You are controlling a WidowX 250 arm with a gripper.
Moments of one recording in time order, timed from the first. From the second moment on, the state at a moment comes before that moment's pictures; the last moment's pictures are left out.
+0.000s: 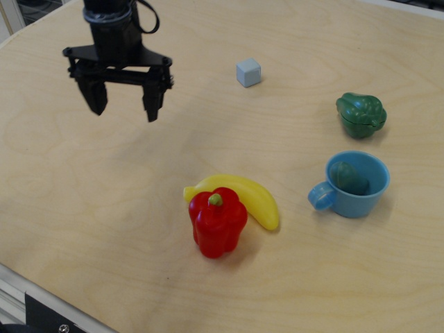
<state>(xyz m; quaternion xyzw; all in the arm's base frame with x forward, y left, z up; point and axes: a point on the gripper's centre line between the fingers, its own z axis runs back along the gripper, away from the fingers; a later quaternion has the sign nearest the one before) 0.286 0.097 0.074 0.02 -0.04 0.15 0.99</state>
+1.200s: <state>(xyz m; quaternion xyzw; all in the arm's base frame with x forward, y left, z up) 0.315 -0.083 0.111 -0.02 -0.06 -0.24 0.97</state>
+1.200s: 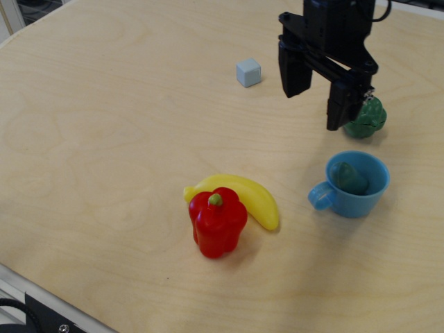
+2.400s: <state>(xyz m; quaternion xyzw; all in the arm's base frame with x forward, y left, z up) 0.300 -0.111 0.052 -0.01 -0.01 -0.29 0.96</state>
